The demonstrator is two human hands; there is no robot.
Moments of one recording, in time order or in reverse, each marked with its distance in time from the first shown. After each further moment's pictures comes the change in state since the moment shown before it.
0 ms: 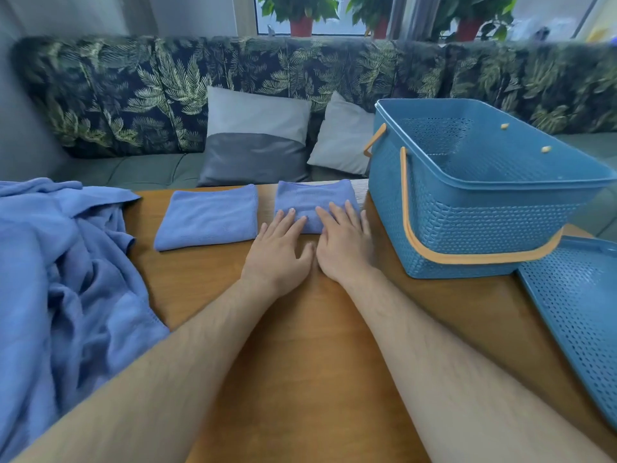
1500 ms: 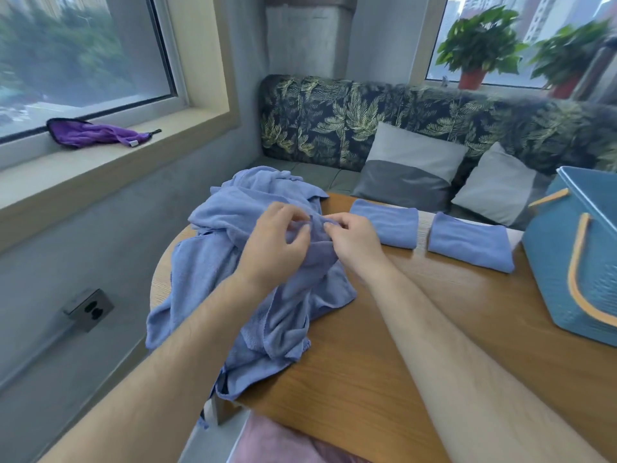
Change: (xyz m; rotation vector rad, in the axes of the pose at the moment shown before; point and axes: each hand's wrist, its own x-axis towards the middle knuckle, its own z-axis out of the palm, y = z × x) left_hand -0.222 -0.097 -0.233 -0.178 0.576 -0.207; right_hand -0.093 -0.276 -0.081 1.017 -0.348 -0.103
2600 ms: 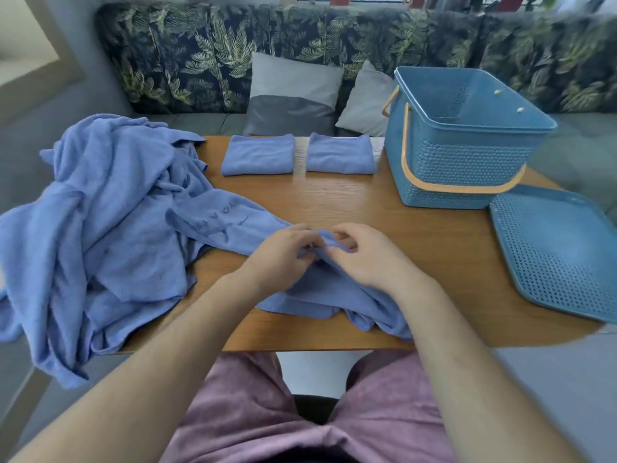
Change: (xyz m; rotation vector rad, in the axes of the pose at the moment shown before) left_hand -0.105 0.108 0.138 -0.058 -0.696 0.344; right_hand -0.190 0.079 -0.178 -0.482 -0.002 0.220
